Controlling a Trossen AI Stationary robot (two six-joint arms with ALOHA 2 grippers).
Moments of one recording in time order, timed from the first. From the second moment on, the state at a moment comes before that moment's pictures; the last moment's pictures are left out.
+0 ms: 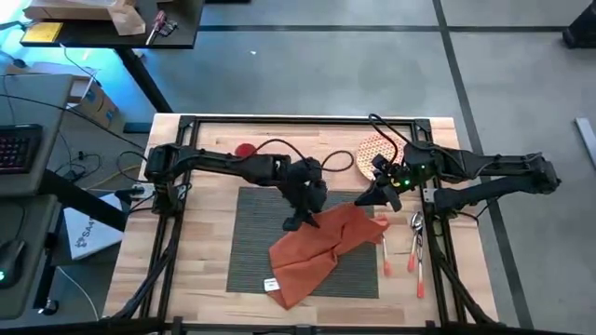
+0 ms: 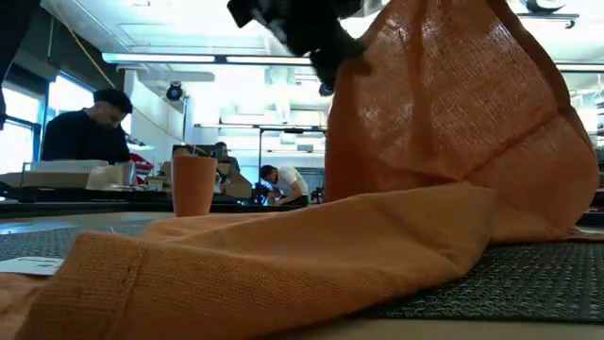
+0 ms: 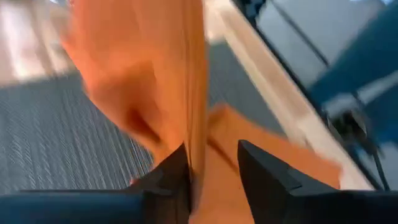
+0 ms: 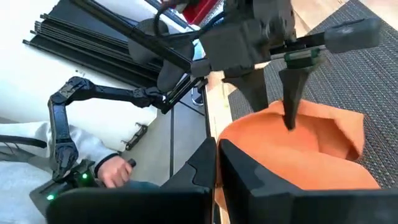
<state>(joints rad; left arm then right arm) 0.00 1.89 1.52 -0.54 0.51 0.28 0.00 0.94 0.90 -0.33 -0.39 0.82</state>
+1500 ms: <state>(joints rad) 0.06 1.49 1.71 -0.79 0.73 -0.17 0.12 1.41 1.34 -0.61 -0.17 0.47</state>
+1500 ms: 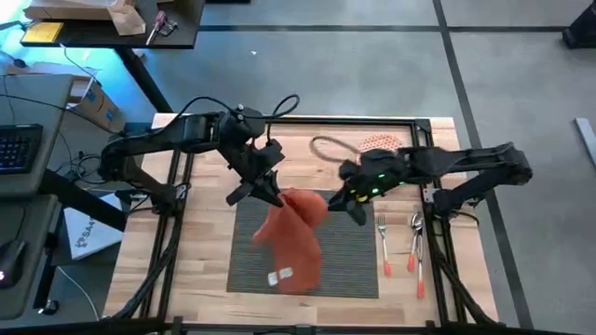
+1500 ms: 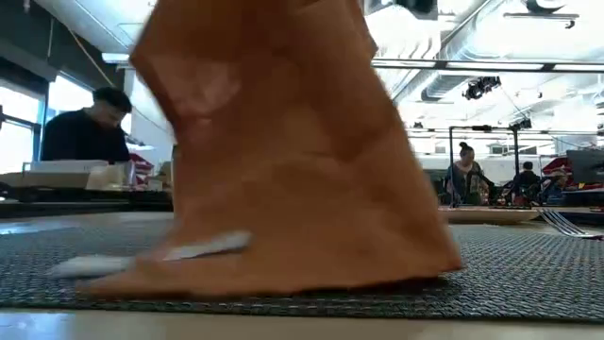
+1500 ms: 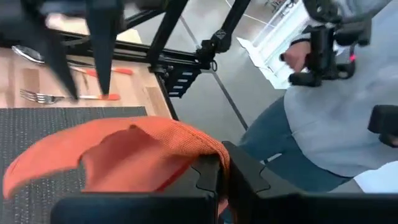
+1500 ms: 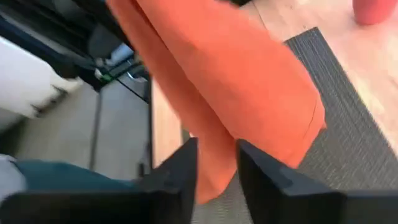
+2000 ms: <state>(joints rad) 0.02 1.49 1.71 -0.93 0.67 -0.11 0.12 1.62 1.34 -0.34 -0.21 0.19</state>
